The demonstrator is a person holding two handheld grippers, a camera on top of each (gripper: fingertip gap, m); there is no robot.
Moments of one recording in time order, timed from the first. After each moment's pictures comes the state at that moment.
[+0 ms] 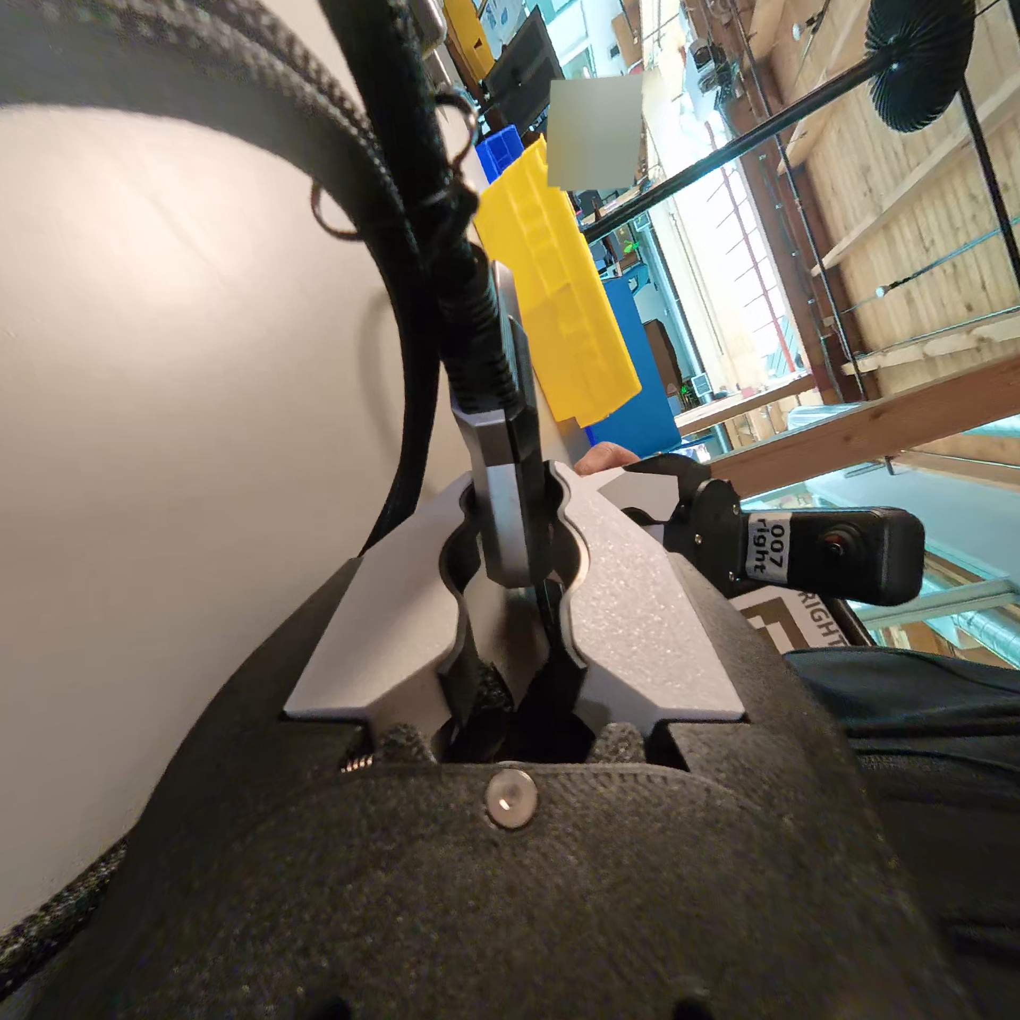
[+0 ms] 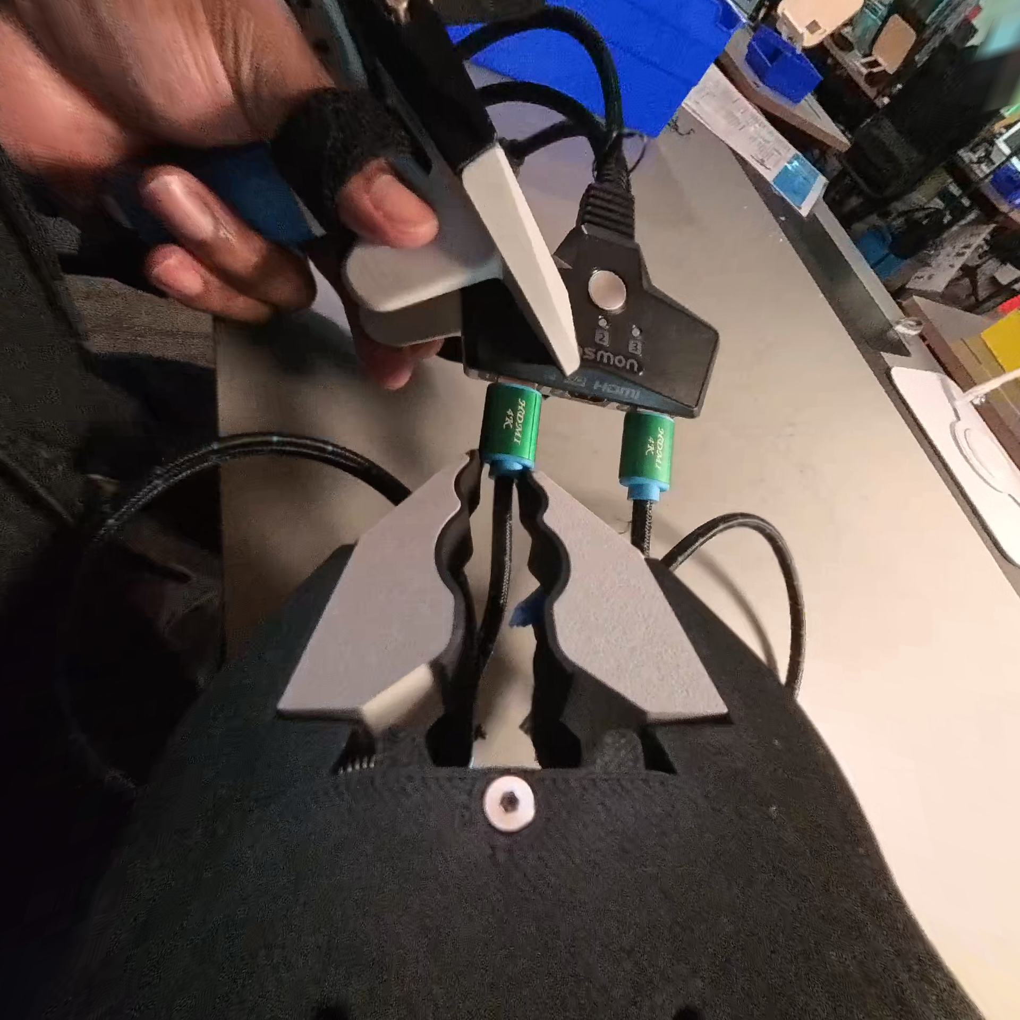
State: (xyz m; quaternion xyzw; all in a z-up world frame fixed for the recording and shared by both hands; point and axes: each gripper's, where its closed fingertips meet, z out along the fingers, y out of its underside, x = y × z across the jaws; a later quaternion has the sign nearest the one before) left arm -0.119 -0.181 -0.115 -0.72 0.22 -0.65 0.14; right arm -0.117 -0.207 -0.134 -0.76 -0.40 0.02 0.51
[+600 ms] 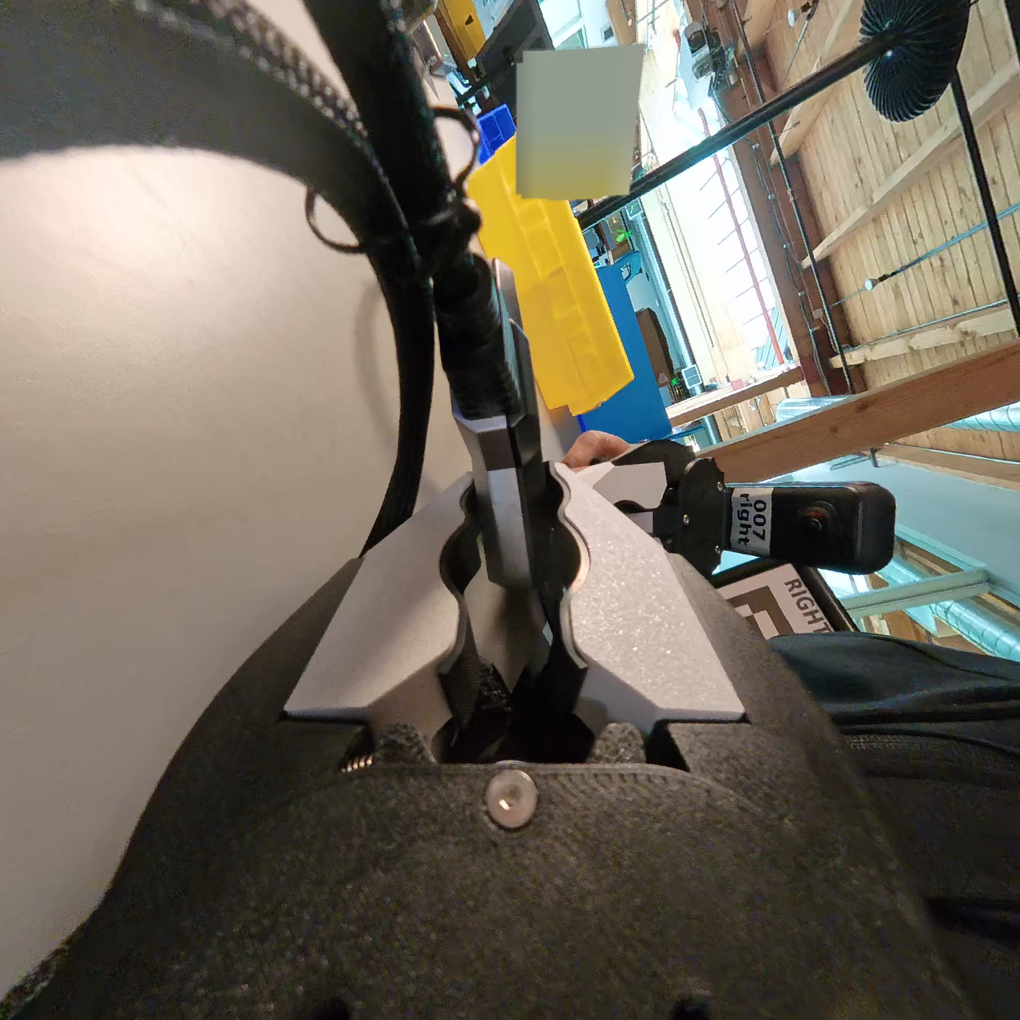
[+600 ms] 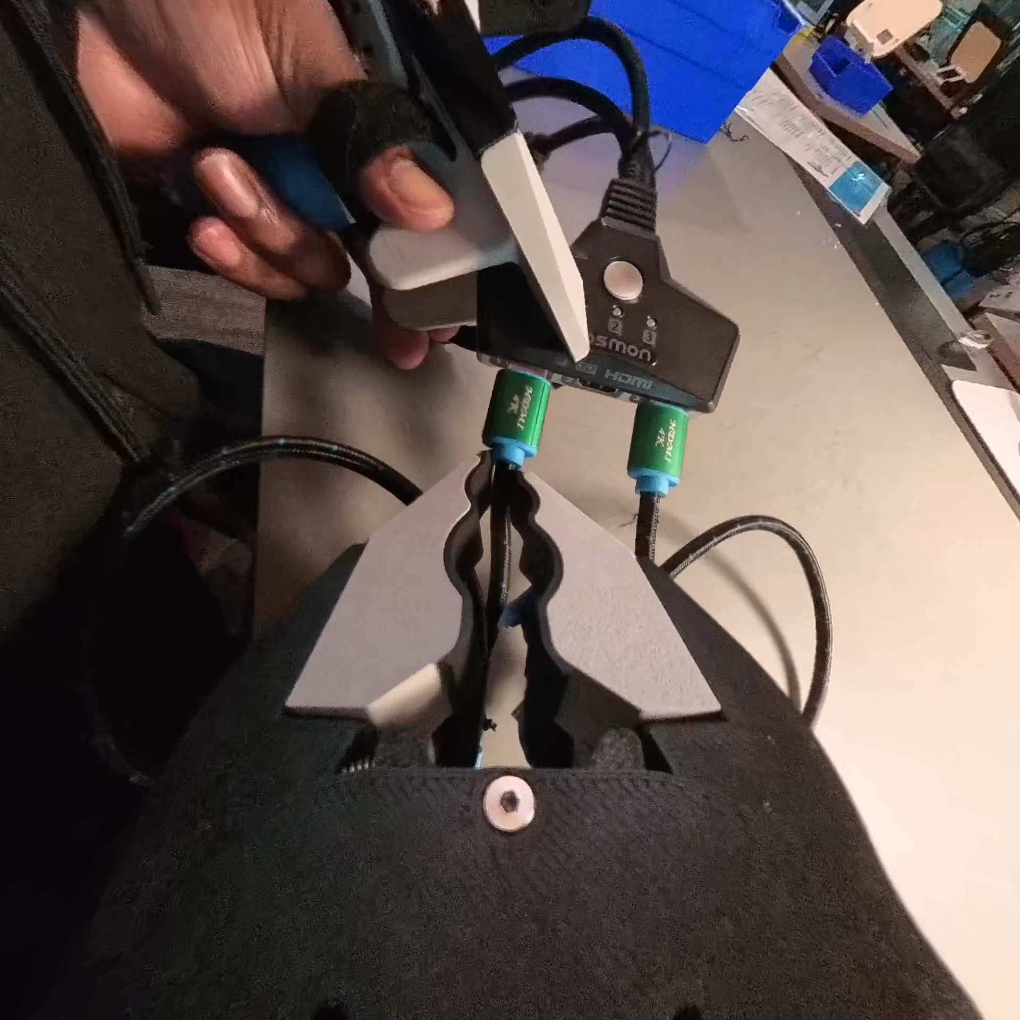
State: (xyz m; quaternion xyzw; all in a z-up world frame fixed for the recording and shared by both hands) left arm -0.121 -0.188 -0.116 -0.72 0.22 -0.65 0.12; right arm -0.117 -0.219 -0.137 -0.75 -0.43 0.06 0.50
